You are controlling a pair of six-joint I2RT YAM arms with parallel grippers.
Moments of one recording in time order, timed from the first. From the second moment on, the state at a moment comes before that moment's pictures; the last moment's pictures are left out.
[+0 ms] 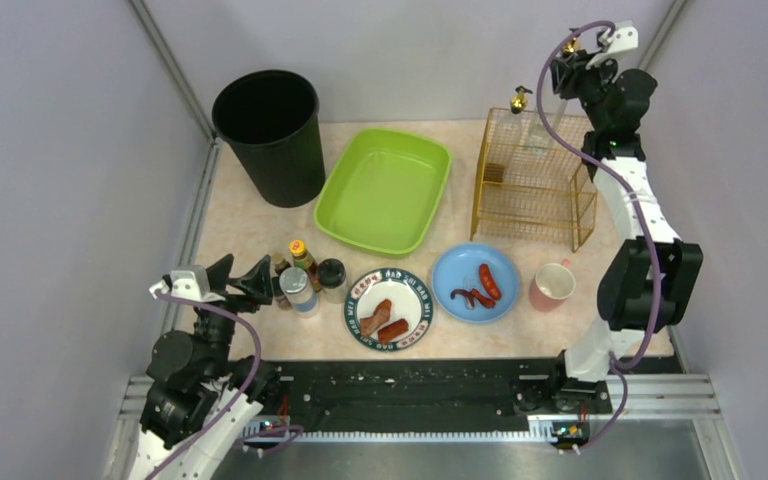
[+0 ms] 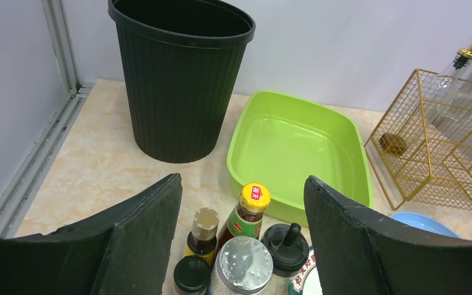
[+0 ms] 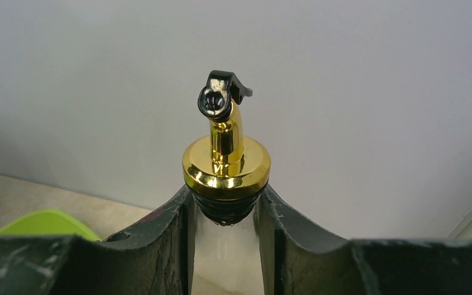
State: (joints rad) left arm -0.51 0.01 0.61 -0.42 -0.40 -0.16; right arm -0.08 1.69 1.55 0.38 -0.34 0.05
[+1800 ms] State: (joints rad) left arm -0.51 0.01 0.61 -0.42 -0.38 -0.16; right arm -0.10 1.72 1.22 0.55 -0.41 0.00
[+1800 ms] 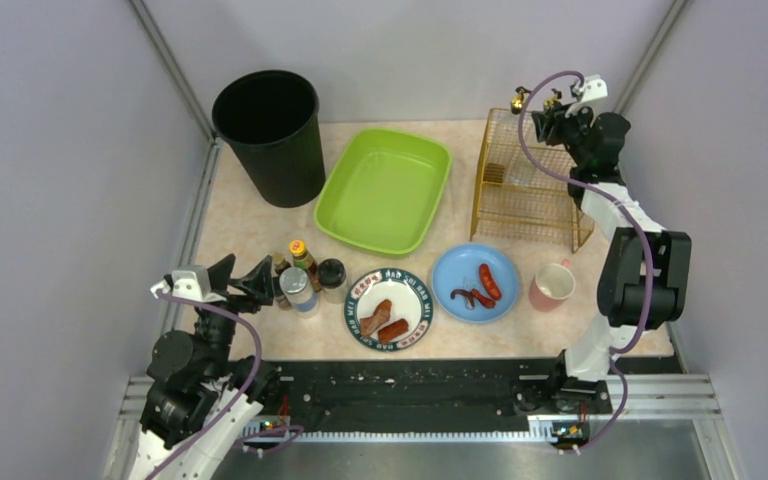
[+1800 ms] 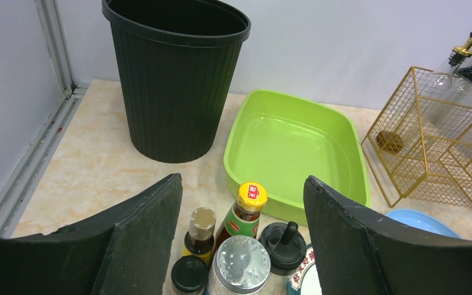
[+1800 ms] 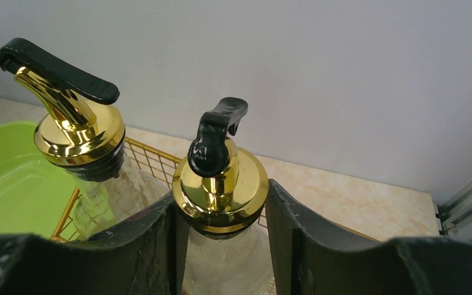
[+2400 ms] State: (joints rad) left arm -0.51 0.01 0.61 -0.42 -0.38 -0.16; right arm -0.07 1.59 1.20 0.49 -0.31 -0.01
